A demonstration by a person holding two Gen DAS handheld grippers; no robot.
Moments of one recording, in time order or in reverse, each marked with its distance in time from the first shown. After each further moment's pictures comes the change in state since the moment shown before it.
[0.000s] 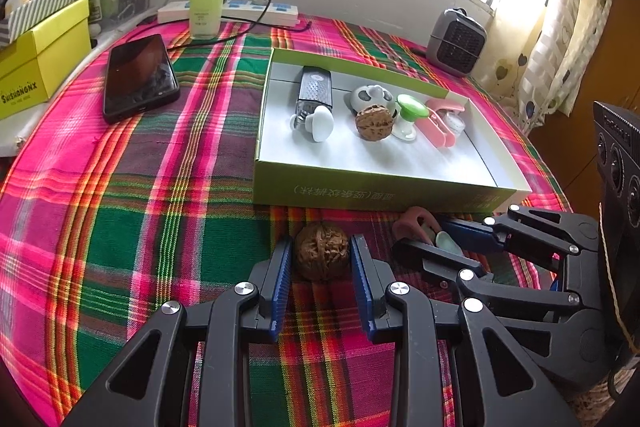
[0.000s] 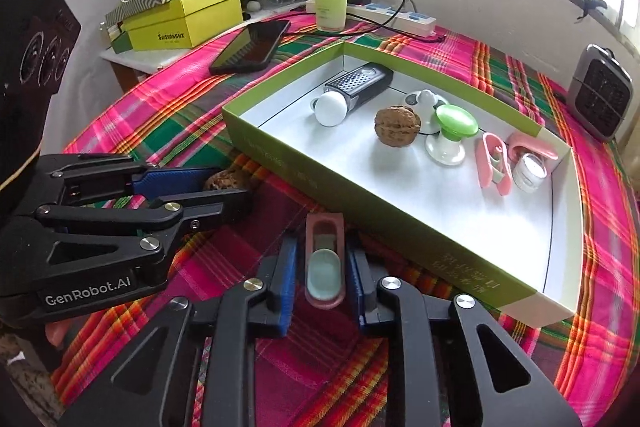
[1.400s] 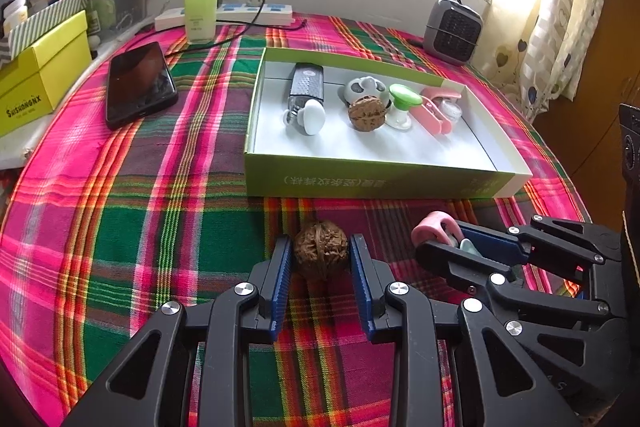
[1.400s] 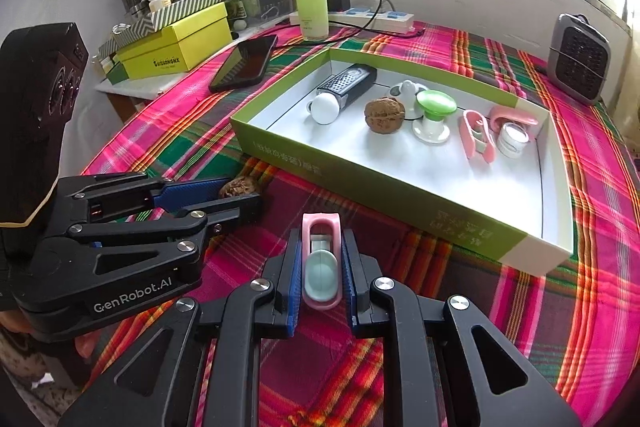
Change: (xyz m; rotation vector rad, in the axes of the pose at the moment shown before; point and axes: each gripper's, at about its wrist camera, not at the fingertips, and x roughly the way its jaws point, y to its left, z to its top) left arm -0.004 -0.006 -0.003 0.038 0.006 0.025; right arm -0.022 -0.002 -0.014 0.135 -0.036 0.017
